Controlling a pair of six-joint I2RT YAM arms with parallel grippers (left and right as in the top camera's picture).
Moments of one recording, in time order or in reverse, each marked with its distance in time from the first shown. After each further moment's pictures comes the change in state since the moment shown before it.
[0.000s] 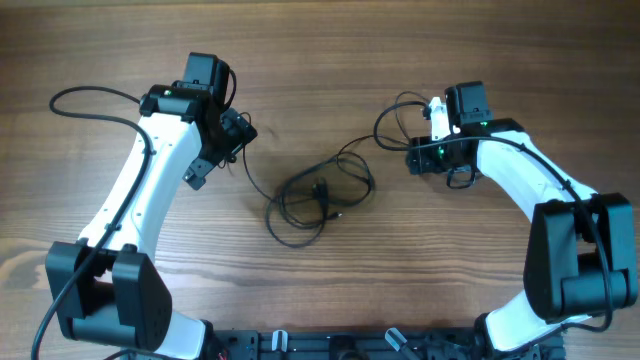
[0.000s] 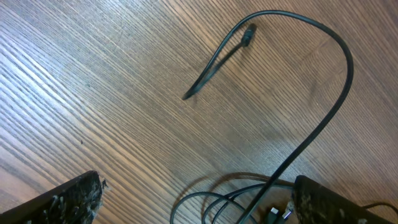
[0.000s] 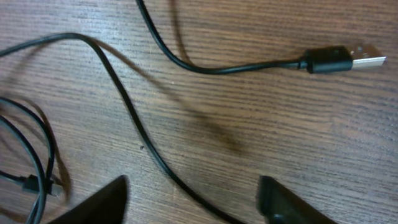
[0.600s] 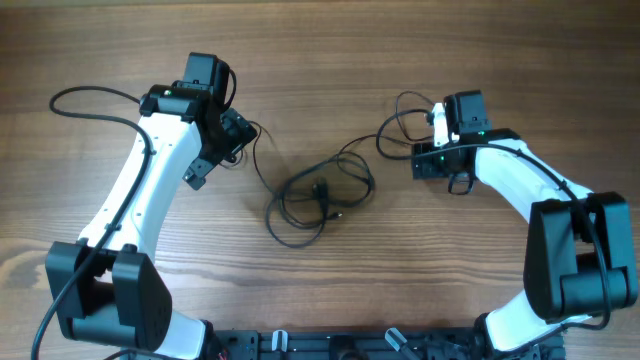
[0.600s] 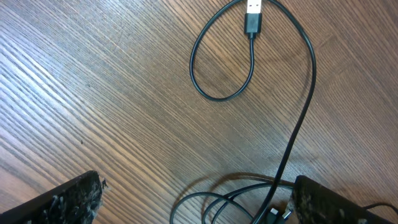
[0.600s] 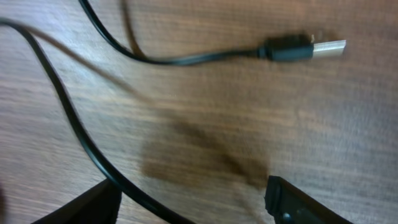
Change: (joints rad) left arm 0.000 0.000 0.000 0.000 0.000 0.000; right arm 0.000 0.000 -0.075 0.091 0.108 -0.013
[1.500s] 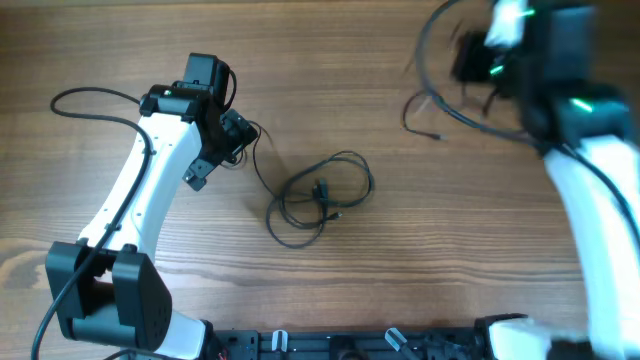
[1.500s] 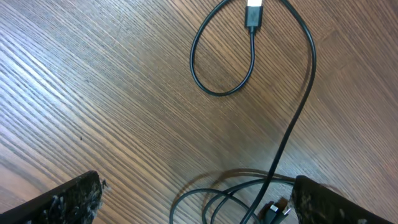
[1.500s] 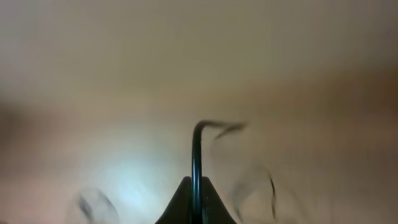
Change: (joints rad) left arm 0.000 0.000 0.000 -0.008 0.016 0.000; right arm 0.000 -0.345 0.650 -0.235 -0.057 0.225
